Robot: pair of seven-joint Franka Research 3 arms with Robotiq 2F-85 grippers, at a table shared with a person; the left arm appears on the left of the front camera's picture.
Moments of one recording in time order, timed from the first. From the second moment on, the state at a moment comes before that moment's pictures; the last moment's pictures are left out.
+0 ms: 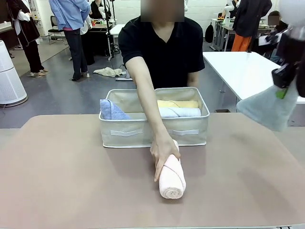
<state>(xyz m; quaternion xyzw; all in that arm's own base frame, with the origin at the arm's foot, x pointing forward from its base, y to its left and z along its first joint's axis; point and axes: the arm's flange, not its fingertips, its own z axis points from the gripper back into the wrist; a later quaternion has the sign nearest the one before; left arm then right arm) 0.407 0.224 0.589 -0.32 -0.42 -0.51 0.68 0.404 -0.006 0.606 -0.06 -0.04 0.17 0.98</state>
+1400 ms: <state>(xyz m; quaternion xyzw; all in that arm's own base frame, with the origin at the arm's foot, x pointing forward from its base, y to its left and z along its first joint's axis) 0.407 0.224 0.588 -0.32 -0.42 -0.51 0.68 0.256 -0.142 0.656 -0.03 -0.12 0.08 0.99</state>
